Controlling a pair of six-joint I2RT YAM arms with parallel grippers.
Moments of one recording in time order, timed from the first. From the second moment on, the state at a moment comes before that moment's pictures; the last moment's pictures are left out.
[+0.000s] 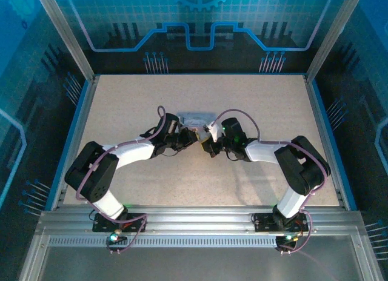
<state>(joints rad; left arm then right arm) -0.53 1.62 0.84 0.08 0.36 -1.01 0.55 1.70 0.77 0.25 -0.46 0.05</state>
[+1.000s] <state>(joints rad) -0.54 1.62 0.85 0.08 0.35 -1.00 0.49 1.70 0.86 0.07 -0.58 0.04</state>
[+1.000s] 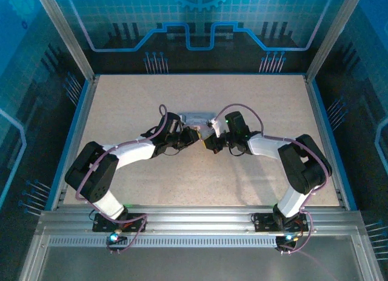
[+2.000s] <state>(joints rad) -0.55 1.62 0.85 0.06 0.35 -0.98 0.51 1.70 0.82 0.12 -0.57 0.07</state>
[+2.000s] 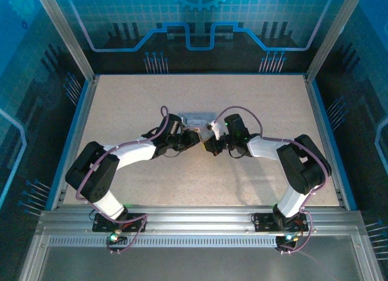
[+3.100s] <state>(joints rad) -0.54 1.39 0.71 -0.08 0.16 -0.80 0.53 1.68 0.82 0.08 -0.50 0.08</state>
